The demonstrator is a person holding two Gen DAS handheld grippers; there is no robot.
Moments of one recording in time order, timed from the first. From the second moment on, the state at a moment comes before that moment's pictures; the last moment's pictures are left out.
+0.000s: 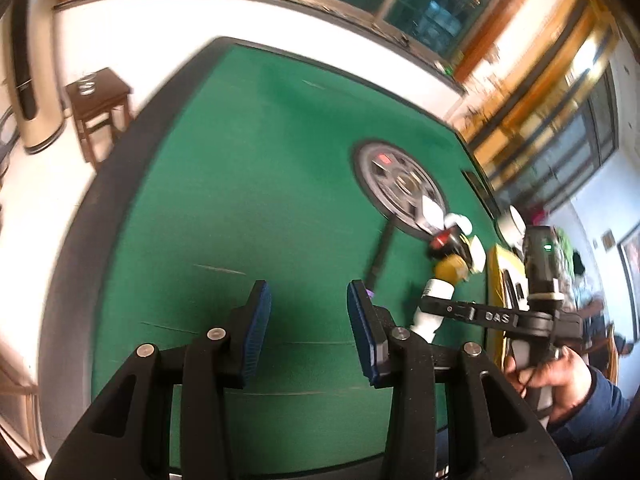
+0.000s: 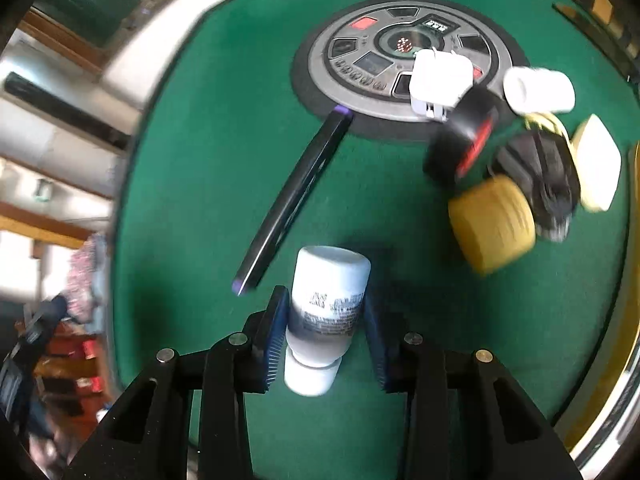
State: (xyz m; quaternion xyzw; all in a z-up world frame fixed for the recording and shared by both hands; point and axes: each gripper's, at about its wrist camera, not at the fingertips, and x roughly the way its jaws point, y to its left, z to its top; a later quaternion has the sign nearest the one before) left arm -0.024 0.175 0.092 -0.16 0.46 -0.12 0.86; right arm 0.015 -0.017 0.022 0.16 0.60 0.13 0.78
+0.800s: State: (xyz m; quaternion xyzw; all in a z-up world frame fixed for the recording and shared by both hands) left arm 0.097 0.013 0.014 0.07 0.55 -0.18 0.81; right arm -0.120 -0.211 0.100 0.31 0.42 0.03 0.85
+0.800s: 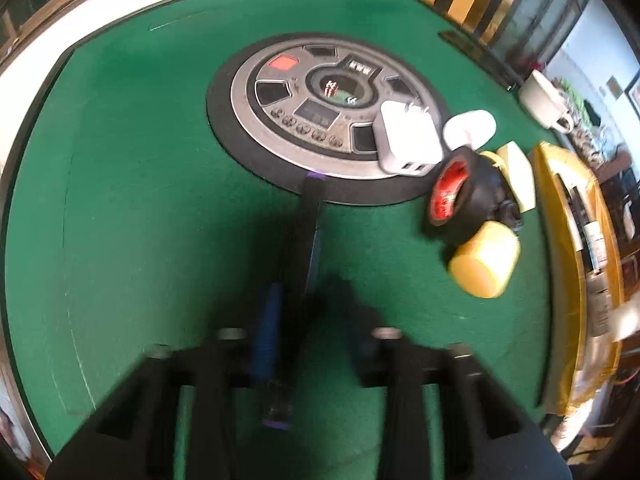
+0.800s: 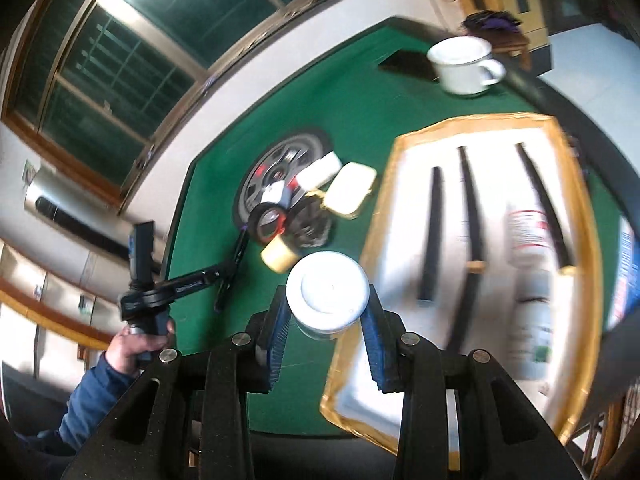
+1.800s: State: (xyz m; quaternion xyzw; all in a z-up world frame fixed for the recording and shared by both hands) left arm -0.002 -0.095 0.128 0.02 0.45 -0.41 0.79; right arm -0.168 -0.229 0.079 0.36 0.42 -0.06 0.83
